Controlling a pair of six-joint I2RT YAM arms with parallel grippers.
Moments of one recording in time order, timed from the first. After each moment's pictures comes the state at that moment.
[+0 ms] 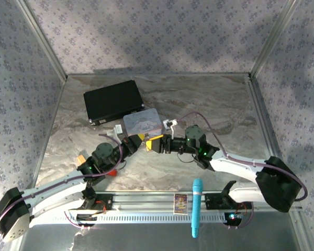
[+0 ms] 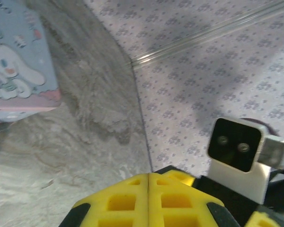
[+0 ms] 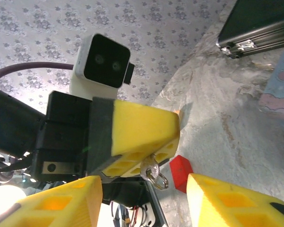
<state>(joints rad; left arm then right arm) -0.90 0.80 0.30 0.43 -0.08 -1.22 0.83 1.25 0.54 0.61 -0.55 0.81</state>
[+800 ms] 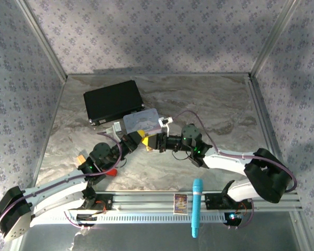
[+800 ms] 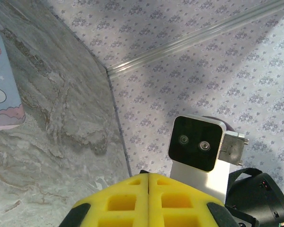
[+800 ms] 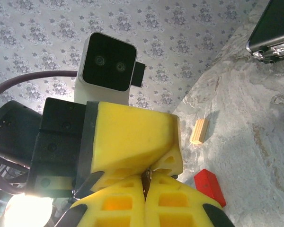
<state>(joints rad) -0.89 0.82 0.30 0.55 -0.07 -1.22 0.84 1.37 0.57 0.80 -0.58 0.91</state>
